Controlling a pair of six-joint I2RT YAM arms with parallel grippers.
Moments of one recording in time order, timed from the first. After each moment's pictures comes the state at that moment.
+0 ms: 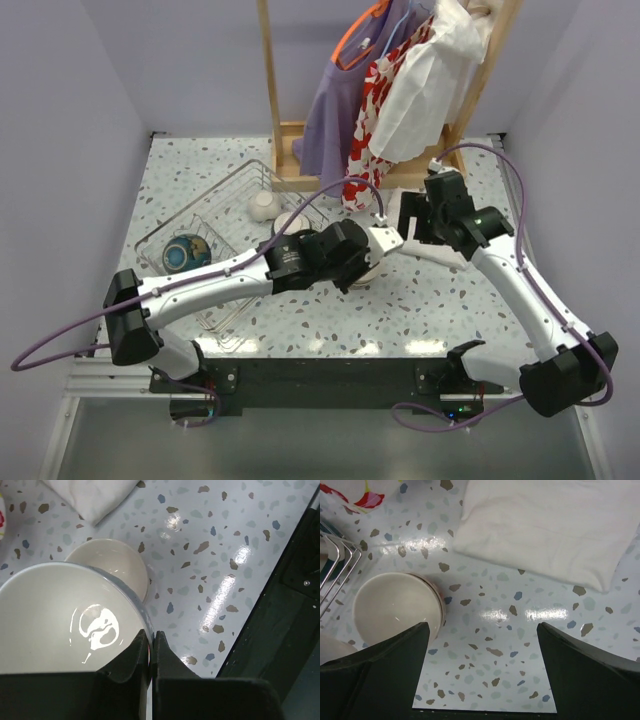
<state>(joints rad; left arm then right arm) -1.15 1.52 1.38 -0.60 -0.11 -0.02 0.40 1.19 1.18 -0.86 0.21 0.43</state>
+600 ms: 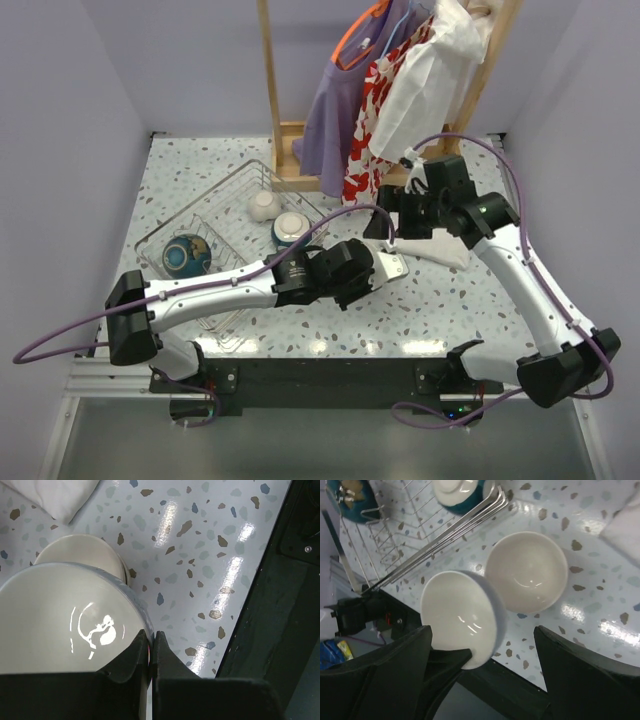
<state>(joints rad) -1.22 1.52 1.30 -0.56 -0.09 0.07 0.42 1.24 1.36 -0.93 -0.30 0.41</state>
